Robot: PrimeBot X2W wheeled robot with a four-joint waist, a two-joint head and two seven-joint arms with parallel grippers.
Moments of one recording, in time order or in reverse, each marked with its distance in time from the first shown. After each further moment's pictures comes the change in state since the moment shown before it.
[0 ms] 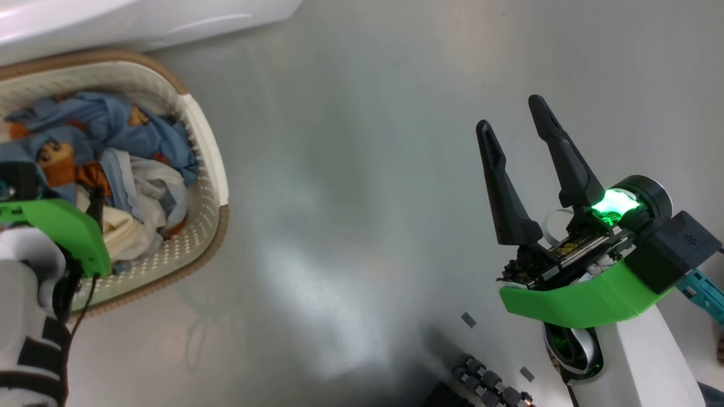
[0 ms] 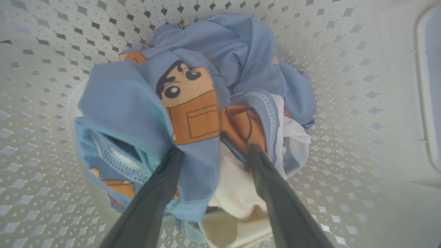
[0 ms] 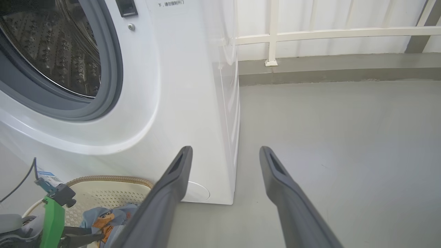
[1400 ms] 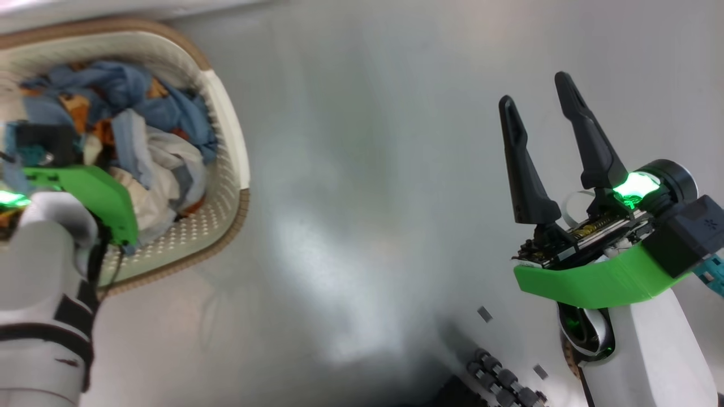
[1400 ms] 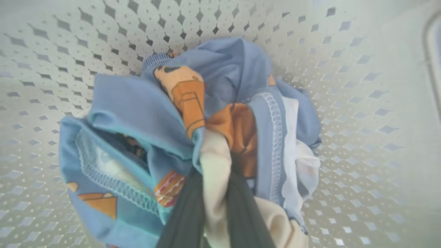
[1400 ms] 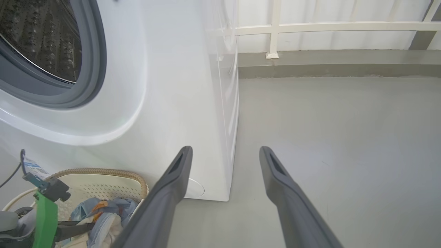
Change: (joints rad) left arm -0.198 -0.044 -0.134 0.236 0.055 0.020 -0.213; right arm -0.037 0.002 -0.051 0.005 -0.035 0.000 0.000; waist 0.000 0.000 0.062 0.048
